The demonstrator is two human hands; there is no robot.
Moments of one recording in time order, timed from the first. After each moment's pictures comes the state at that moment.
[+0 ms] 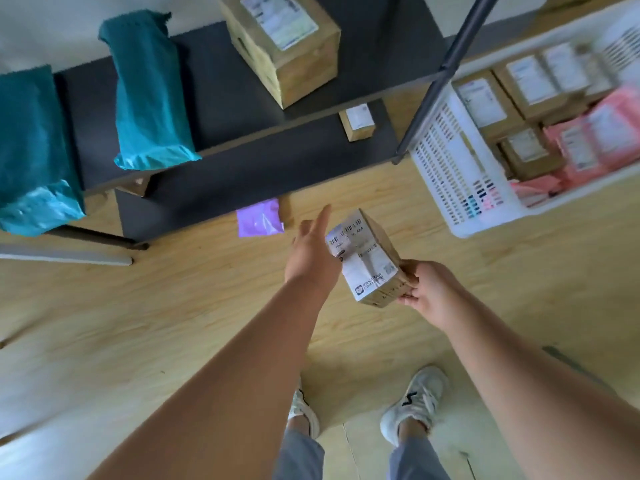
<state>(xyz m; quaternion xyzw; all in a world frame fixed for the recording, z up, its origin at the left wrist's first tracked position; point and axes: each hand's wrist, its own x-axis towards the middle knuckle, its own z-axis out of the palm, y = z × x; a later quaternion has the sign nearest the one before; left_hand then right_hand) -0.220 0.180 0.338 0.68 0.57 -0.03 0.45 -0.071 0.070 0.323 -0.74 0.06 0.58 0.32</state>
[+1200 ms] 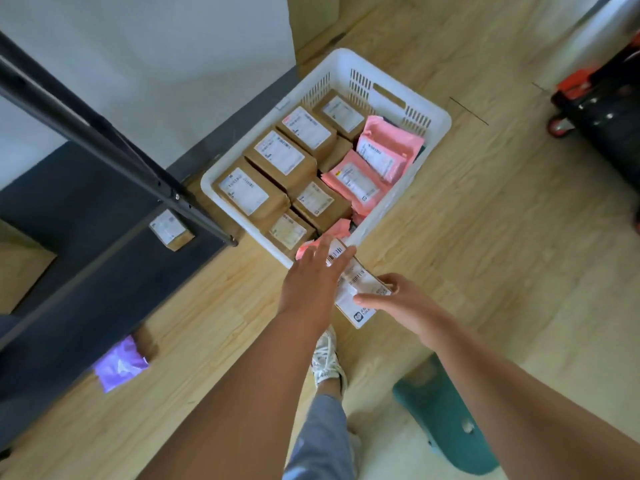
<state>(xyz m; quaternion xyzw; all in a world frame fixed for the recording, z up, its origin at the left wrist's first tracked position) 0.223 0.024 0.369 0.95 0.17 -0.21 0.17 0.310 -0.128 0.346 -0.78 0.01 0.52 0.36</state>
